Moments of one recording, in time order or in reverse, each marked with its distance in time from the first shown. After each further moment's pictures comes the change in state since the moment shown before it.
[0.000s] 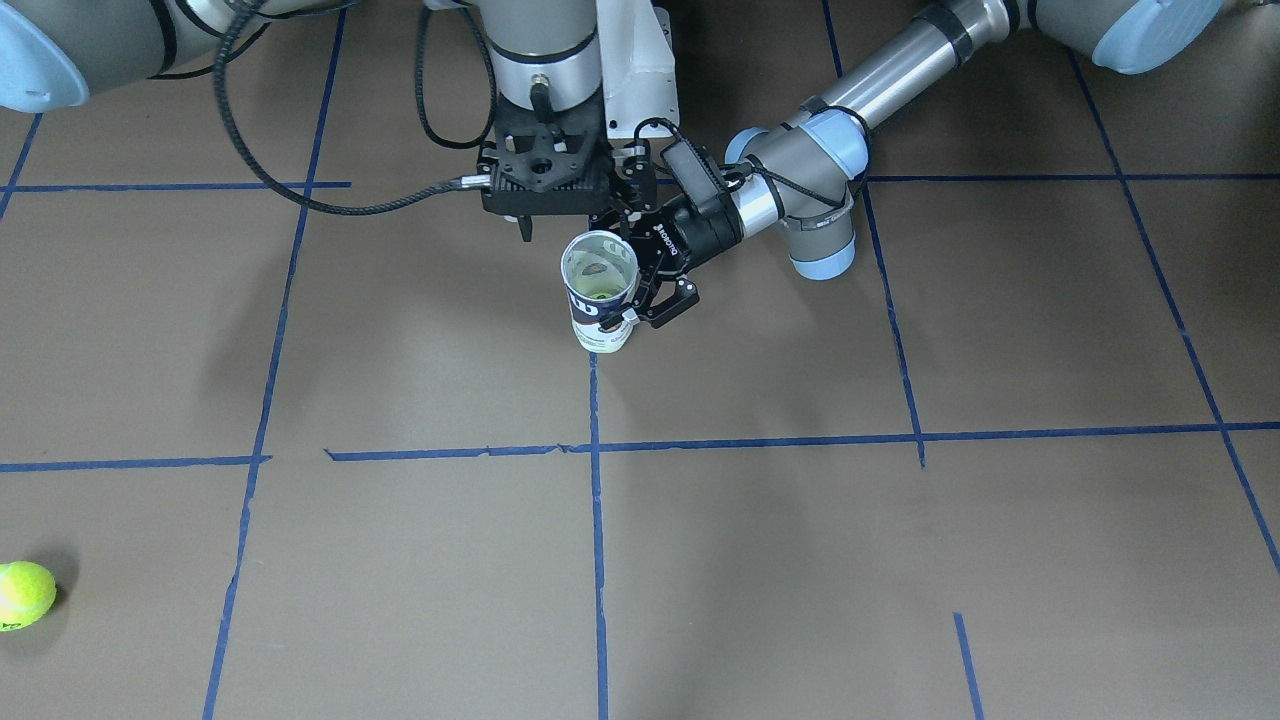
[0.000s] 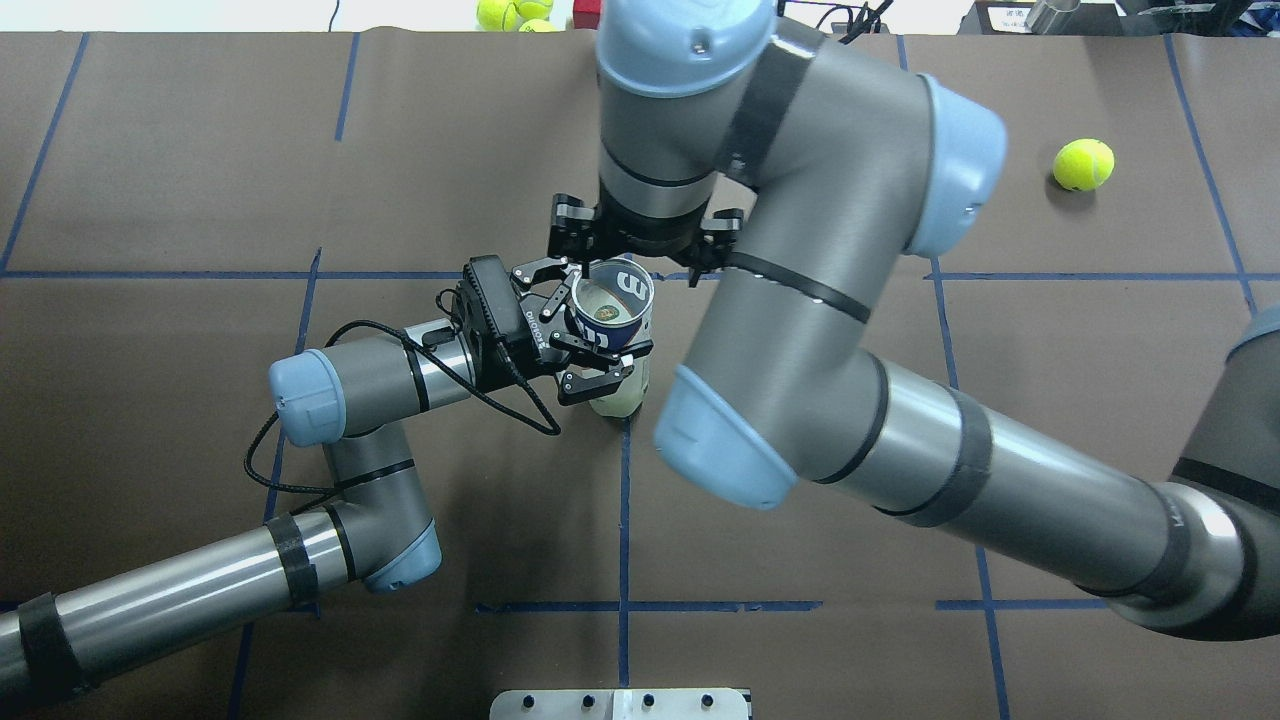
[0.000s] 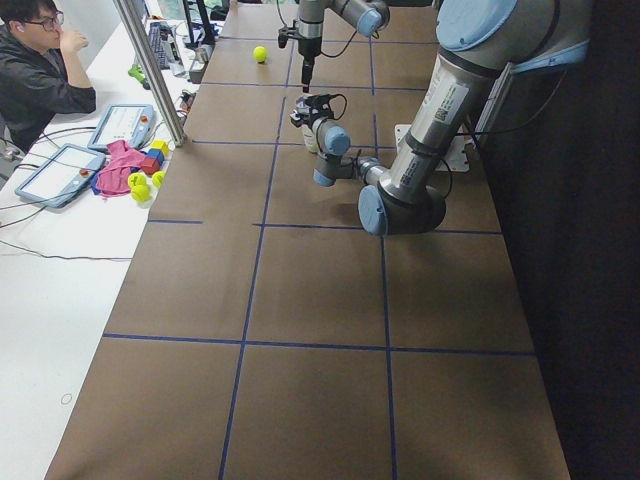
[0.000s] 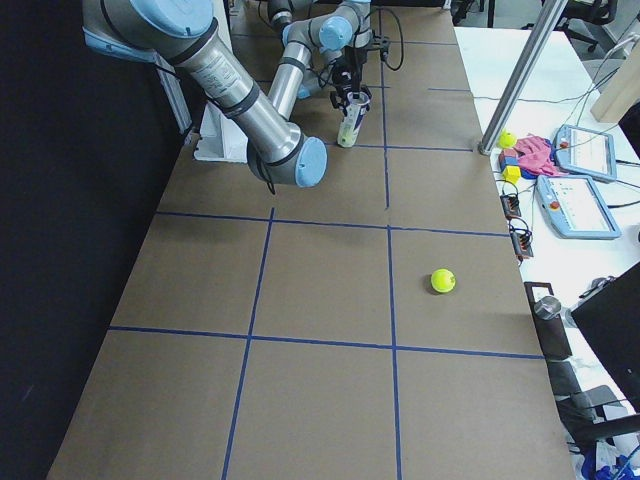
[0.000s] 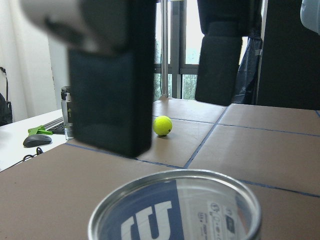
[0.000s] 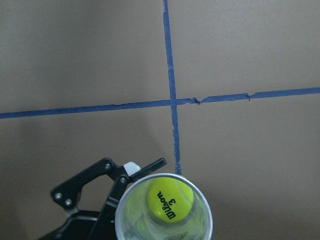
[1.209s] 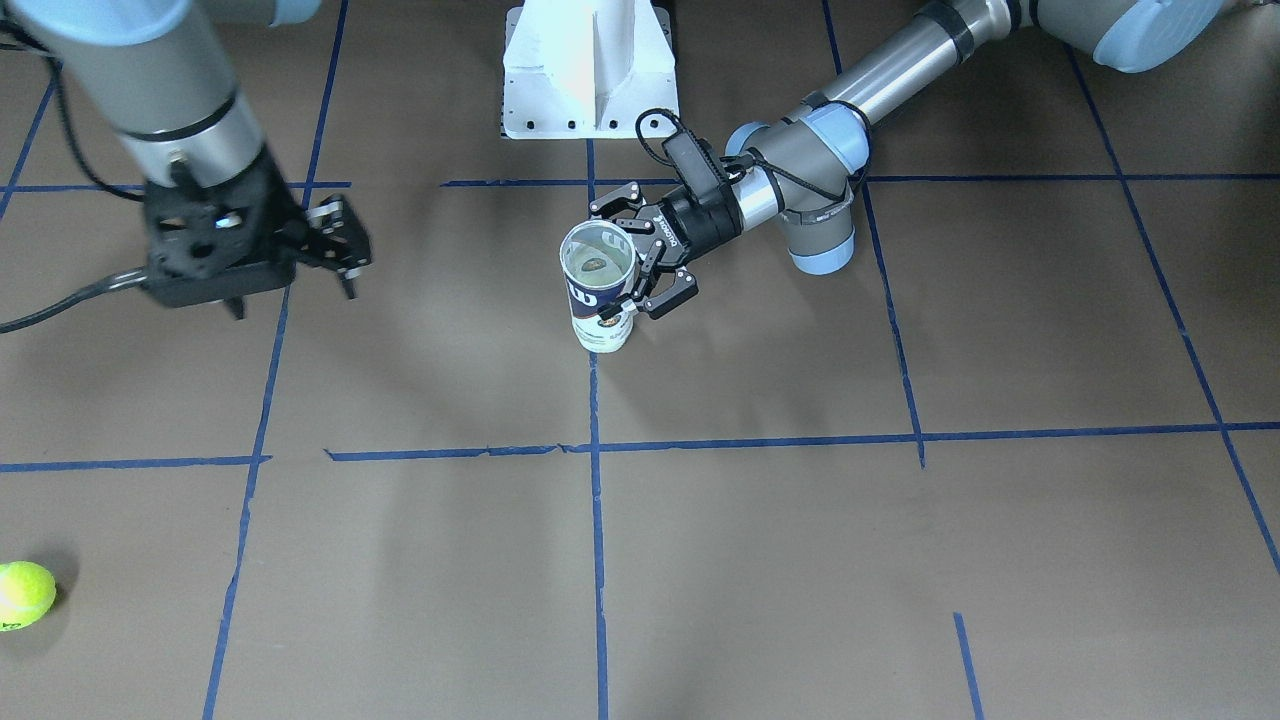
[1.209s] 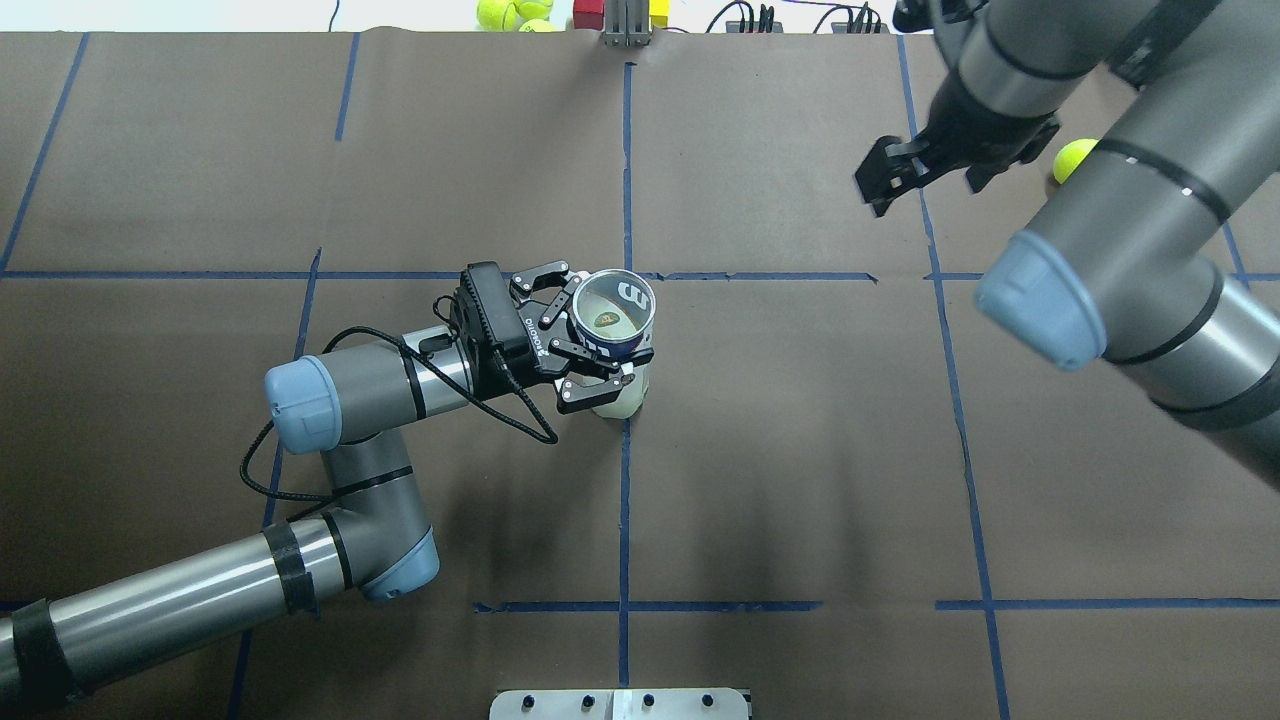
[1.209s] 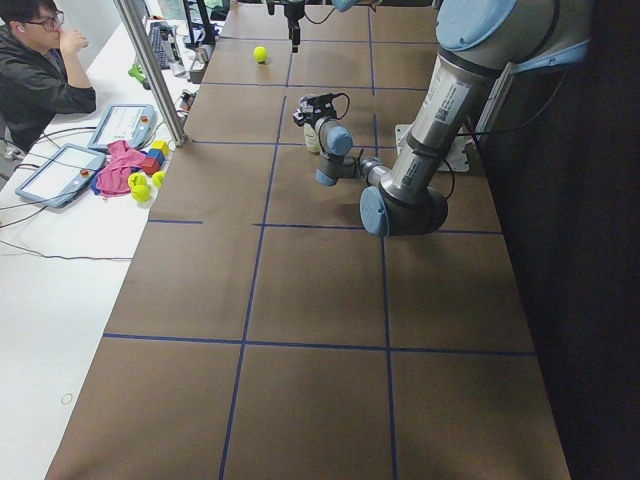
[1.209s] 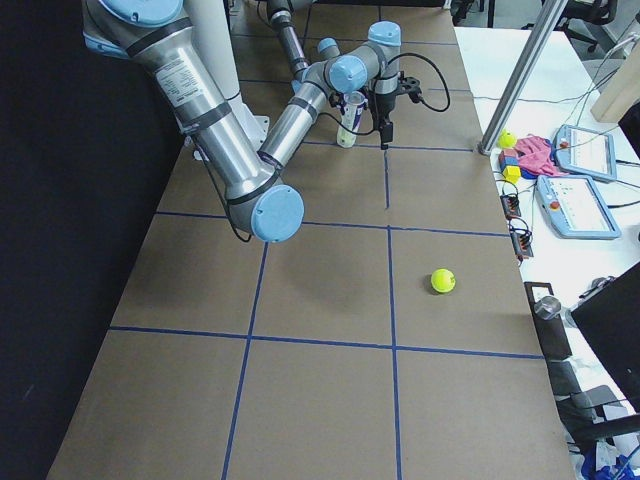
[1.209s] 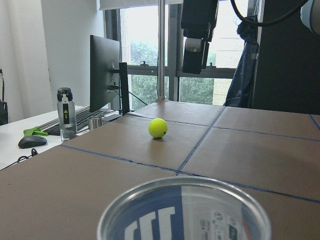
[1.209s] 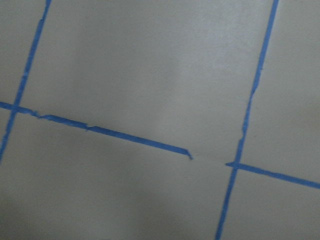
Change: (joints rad) left arm 0.010 0.009 -0.022 0.000 -0.002 -0.004; right arm 0.316 -0.336 0.109 -0.004 0.107 -0.645
